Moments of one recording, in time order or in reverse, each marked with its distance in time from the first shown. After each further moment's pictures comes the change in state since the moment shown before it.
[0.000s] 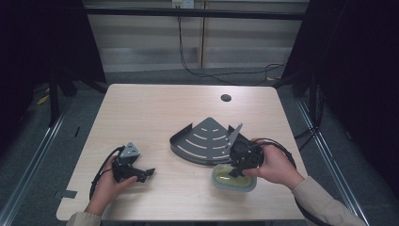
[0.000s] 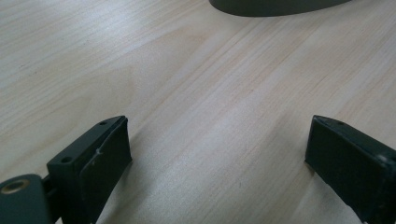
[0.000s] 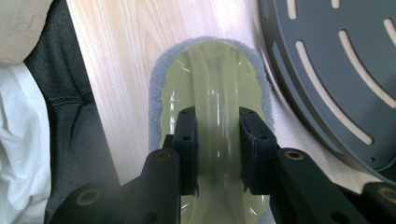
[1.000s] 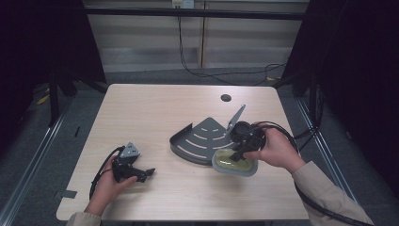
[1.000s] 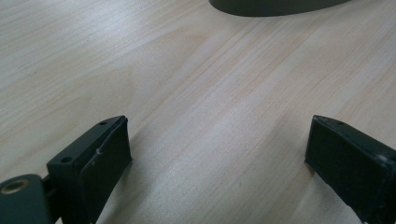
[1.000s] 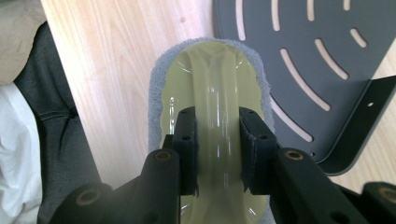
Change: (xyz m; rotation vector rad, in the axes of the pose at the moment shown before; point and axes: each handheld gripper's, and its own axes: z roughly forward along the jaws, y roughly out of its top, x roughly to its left) left arm 0.000 0.000 0.000 -0.005 0.001 -0.004; right arm -0.025 0.015 -0.030 -0.017 -0.042 0.029
